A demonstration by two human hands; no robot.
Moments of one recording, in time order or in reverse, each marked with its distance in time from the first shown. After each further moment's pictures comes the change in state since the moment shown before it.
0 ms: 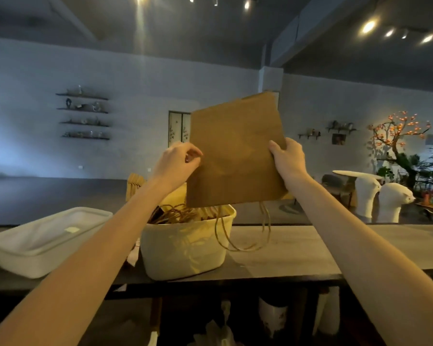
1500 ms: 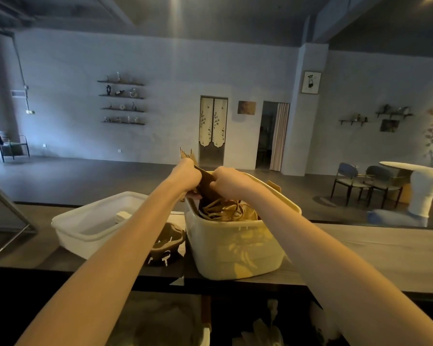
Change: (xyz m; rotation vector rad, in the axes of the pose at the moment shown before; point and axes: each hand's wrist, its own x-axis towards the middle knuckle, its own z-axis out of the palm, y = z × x) left_hand -0.018 -0.112 -0.027 -0.156 -0.242 -0.739; right_hand -0.064 -0.034 0.219 -0.587 -0.866 -0.213
